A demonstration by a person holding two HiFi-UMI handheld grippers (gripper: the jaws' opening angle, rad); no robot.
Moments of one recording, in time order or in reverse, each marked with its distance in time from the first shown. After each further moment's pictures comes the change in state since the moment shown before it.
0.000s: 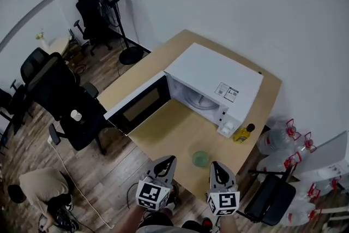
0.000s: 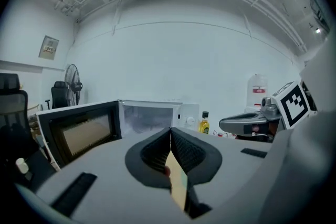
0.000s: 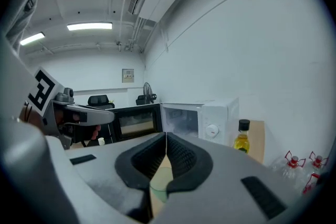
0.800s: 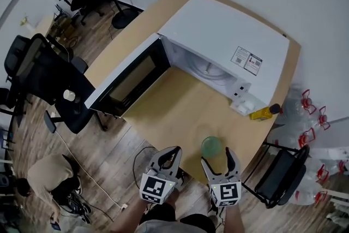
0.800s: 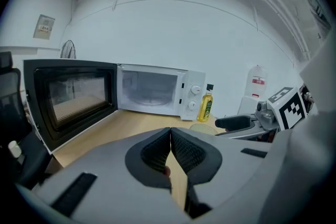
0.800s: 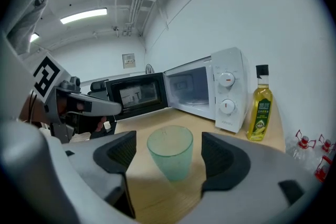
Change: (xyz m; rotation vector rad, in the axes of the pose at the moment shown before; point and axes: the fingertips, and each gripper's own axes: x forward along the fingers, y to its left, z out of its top) left arm 0.050 0.023 -0.104 -0.060 0.171 -0.059; right arm 0.059 0.012 -0.120 0.026 0.176 0.063
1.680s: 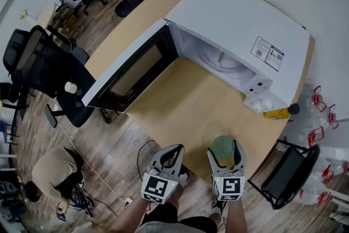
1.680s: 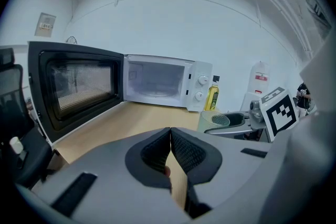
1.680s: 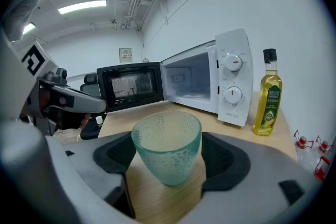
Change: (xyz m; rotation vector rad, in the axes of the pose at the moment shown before) left arm 0.009 0.027 -0.036 -0.010 0.043 0.020; right arm 0.045 -0.007 -0.029 -0.020 0.035 -0.062
